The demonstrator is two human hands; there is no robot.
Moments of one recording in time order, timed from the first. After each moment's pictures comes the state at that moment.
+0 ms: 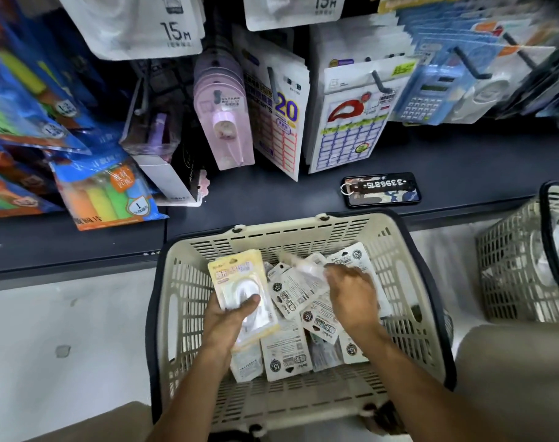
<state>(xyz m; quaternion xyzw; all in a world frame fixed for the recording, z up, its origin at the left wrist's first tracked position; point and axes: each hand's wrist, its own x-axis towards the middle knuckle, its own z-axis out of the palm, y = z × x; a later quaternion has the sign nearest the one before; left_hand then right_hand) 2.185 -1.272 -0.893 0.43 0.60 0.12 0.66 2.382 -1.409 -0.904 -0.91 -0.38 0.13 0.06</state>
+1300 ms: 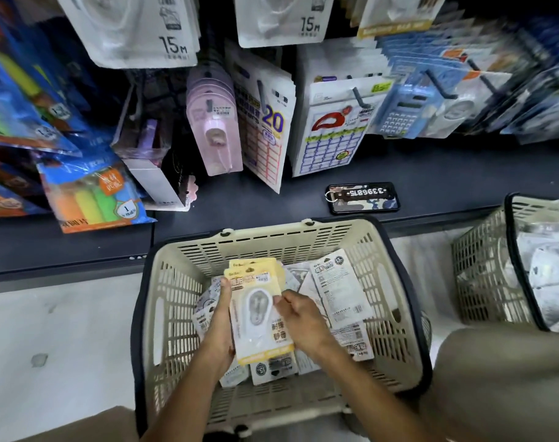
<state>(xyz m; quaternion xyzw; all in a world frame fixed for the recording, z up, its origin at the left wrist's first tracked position) 2.201 -1.286 -0.873 0.38 0.54 0.01 0.76 2.320 -1.396 -0.866 -0.78 -0.21 0.46 0.36</state>
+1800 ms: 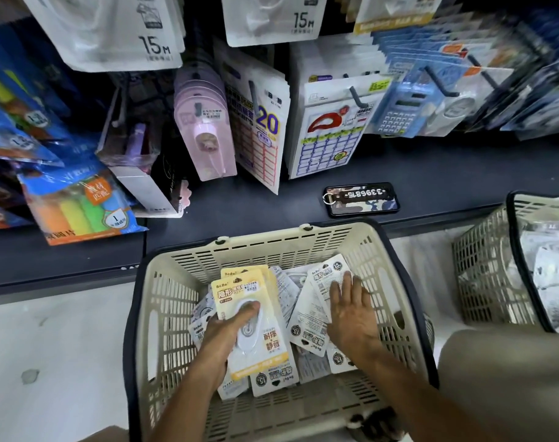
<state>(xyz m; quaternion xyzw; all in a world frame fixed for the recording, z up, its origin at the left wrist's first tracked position) 2.202 -1.280 -0.885 0.41 0.57 0.01 0.72 2.391 -1.442 -0.923 -0.86 -0.37 0.24 -0.26</state>
